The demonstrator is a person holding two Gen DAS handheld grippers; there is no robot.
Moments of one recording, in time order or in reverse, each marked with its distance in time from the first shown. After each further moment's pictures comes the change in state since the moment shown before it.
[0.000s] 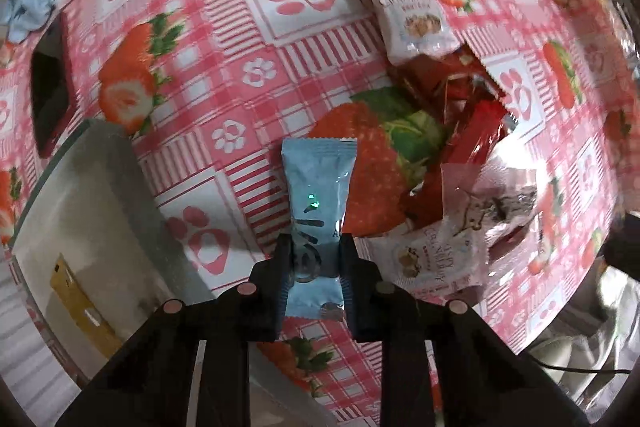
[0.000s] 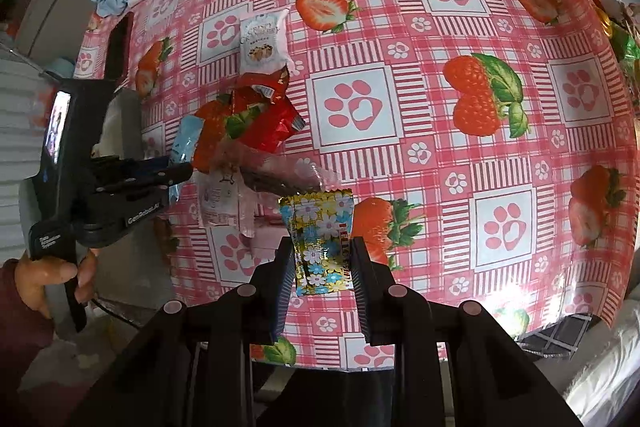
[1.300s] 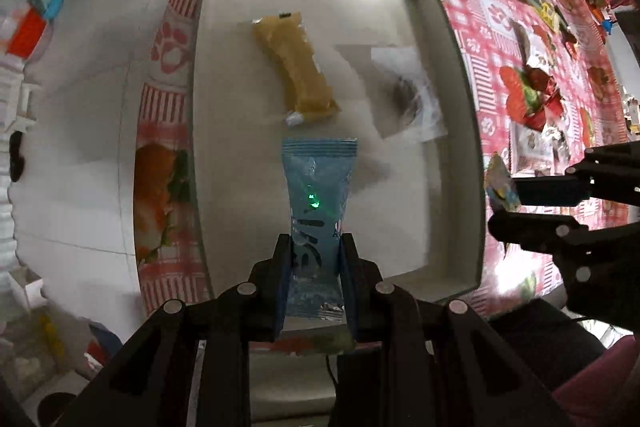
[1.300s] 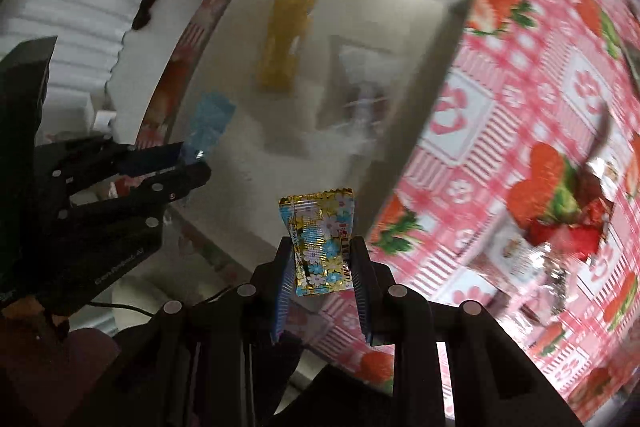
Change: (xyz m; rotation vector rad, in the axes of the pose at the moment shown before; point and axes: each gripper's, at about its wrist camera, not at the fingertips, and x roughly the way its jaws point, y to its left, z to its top) left arm -0.057 0.151 -0.193 -0.417 -0.053 -0.027; right arm 0.077 0.261 -0.025 -0.703 0.239 0.054
